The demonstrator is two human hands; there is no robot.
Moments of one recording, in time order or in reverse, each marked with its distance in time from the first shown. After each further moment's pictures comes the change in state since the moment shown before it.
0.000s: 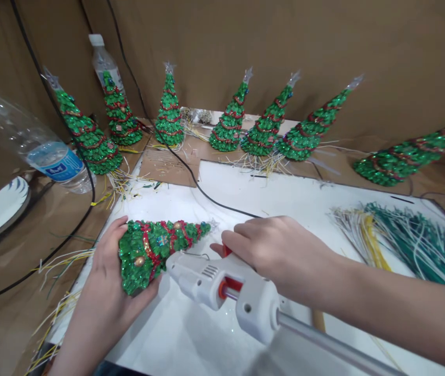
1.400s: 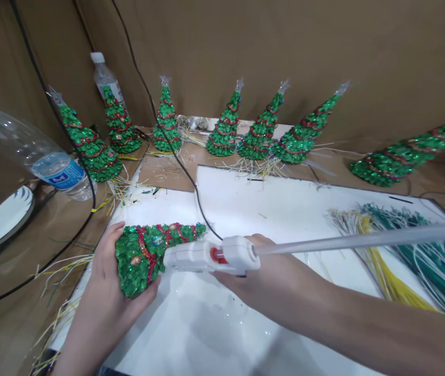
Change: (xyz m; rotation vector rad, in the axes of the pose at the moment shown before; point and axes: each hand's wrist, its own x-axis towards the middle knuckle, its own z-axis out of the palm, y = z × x) left_hand 0.000 0.001 0.002 0.003 -0.002 -0.061; right_hand 0.010 -0.028 -0.002 0.591 -0.286 0.527
